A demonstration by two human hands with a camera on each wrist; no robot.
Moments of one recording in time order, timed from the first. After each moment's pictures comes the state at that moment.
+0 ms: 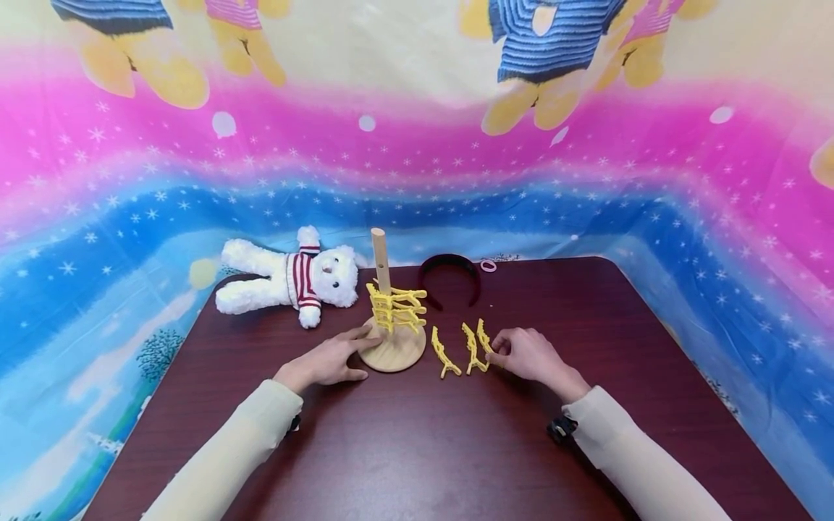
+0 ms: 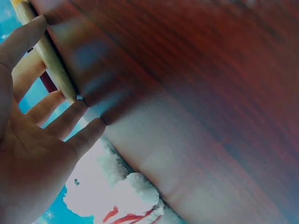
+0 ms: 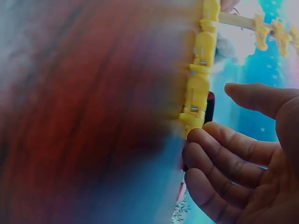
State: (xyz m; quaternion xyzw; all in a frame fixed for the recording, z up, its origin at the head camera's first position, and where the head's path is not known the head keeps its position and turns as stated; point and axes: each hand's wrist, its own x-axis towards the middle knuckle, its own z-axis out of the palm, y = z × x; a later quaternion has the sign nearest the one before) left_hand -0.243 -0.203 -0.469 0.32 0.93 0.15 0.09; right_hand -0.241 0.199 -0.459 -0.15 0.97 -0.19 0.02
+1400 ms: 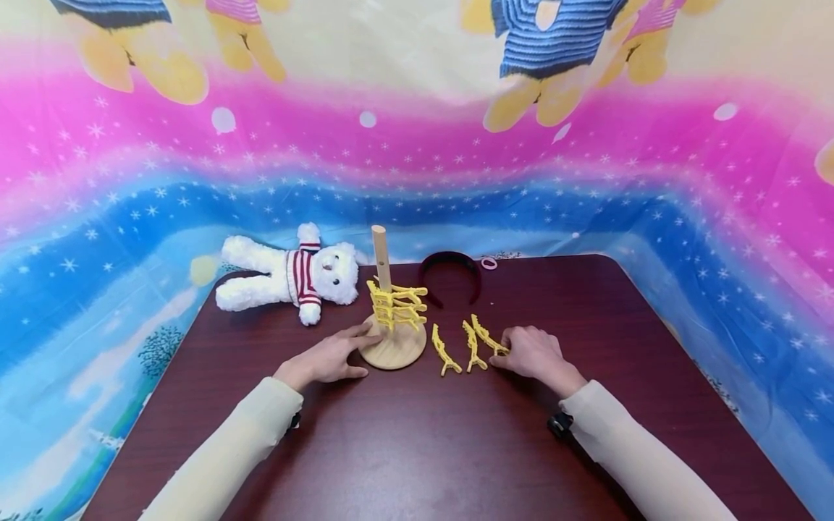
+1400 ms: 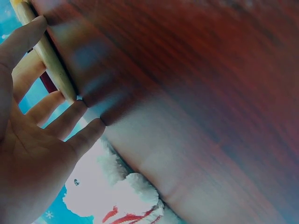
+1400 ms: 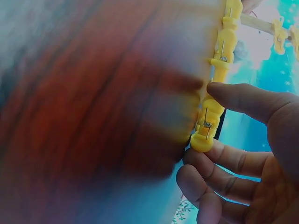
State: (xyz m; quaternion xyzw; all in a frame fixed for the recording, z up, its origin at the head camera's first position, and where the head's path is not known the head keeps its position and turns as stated) left_hand -0.245 -0.202 -0.470 0.32 0.93 0.15 0.09; right_hand -0.246 0.200 -0.461 -0.09 0.99 -0.08 0.05
